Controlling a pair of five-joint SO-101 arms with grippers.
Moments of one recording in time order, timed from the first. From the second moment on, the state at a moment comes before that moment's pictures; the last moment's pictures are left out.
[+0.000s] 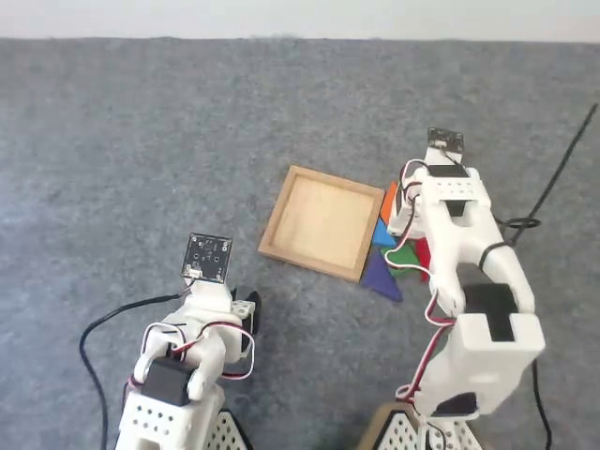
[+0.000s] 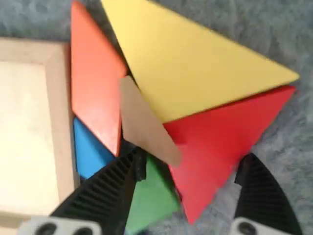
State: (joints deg) left arm 10.0 -102.7 97.1 72.0 13.3; right arm -5.3 14.4 17.8 60.9 -15.2
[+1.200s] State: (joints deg) left arm 10.0 -102.7 97.1 72.0 13.3; right arm -0.9 15.6 16.4 56.8 -42.5
